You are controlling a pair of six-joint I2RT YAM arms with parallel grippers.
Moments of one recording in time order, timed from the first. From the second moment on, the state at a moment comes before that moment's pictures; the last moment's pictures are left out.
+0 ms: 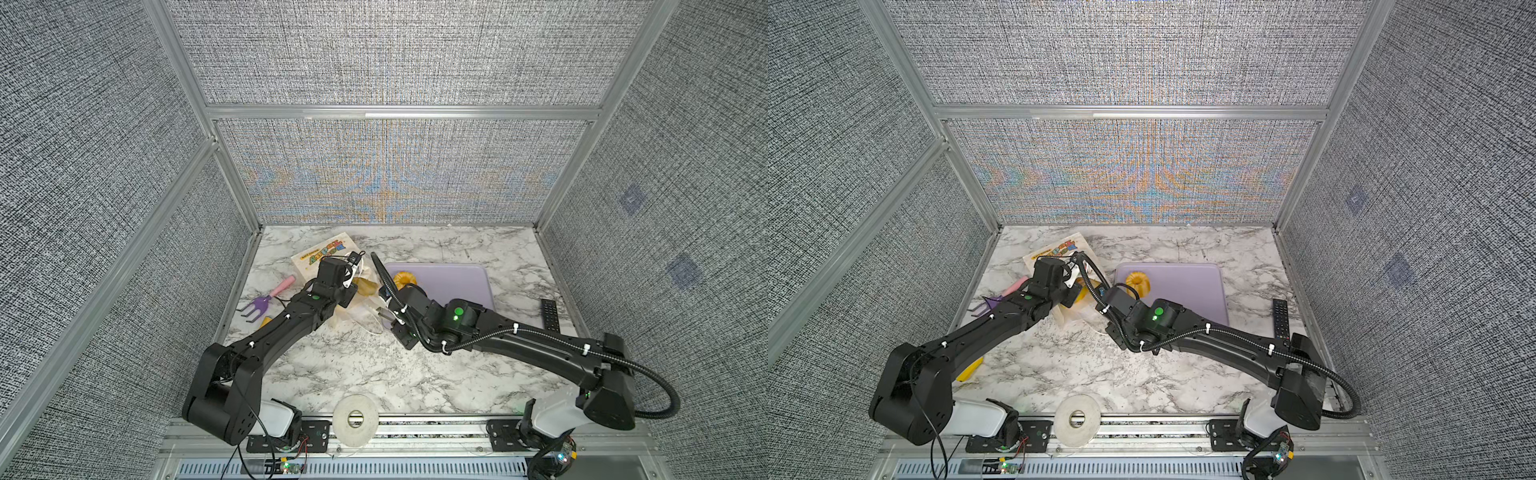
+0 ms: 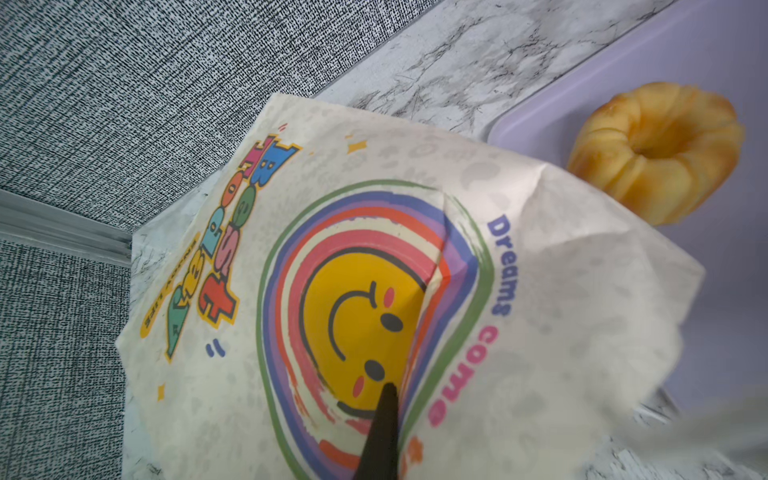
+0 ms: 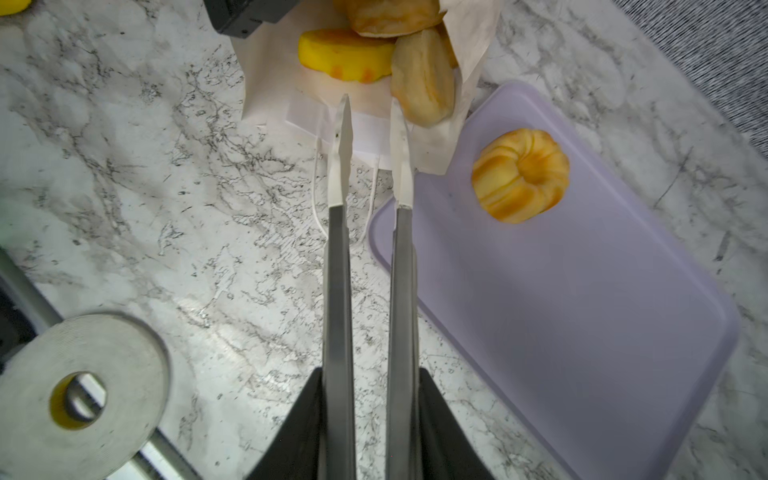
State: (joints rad) left arm -0.44 1.41 0.88 -0.17 -0.18 0.27; right arm 1.10 1.52 1.30 -0.73 0.33 0.15
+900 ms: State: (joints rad) left arm -0.44 1.41 0.88 -0.18 -0.18 0.27; right arm 1.12 1.77 1.42 -0.68 0.59 0.00
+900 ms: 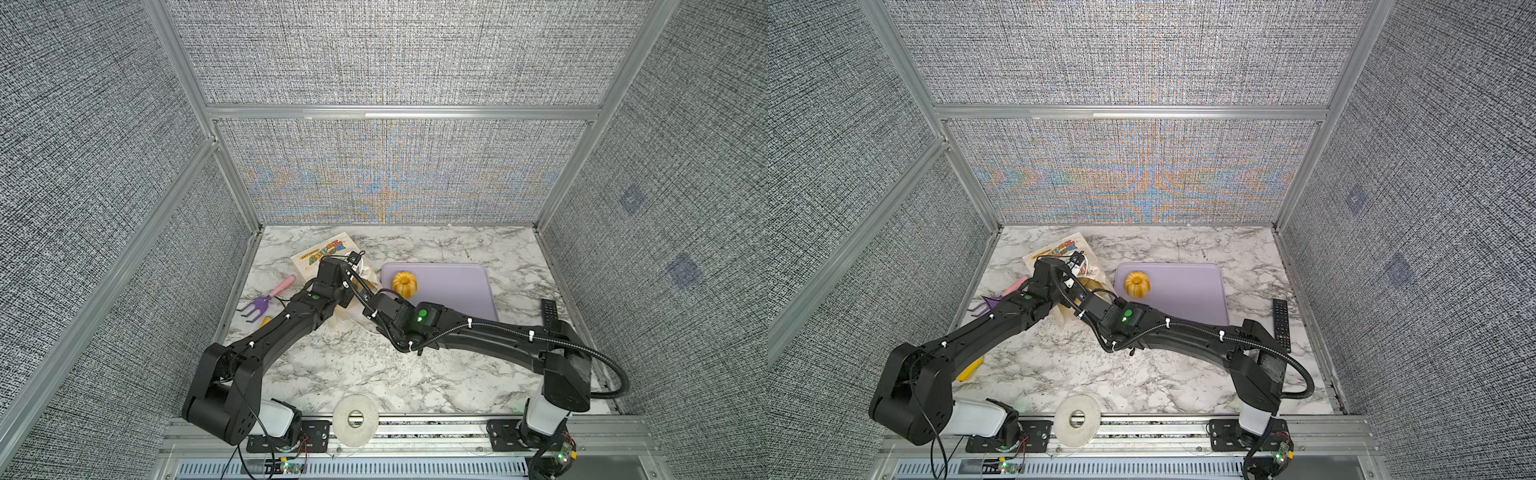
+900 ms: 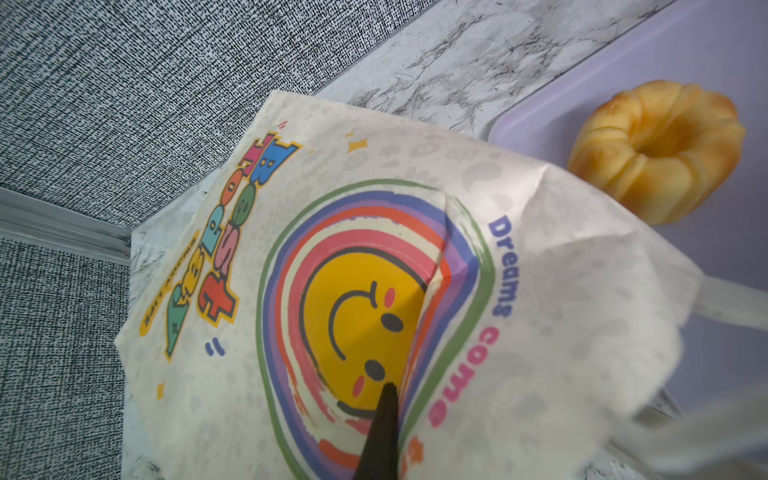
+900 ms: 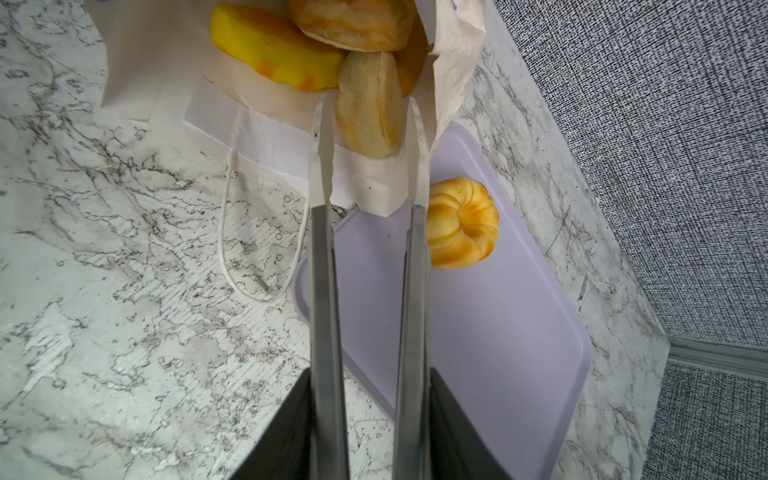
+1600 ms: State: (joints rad) left arm -0.44 1.41 0.88 -0.19 -0.18 0.26; right arm 1.11 1.88 1.48 -0.65 0.62 -0.03
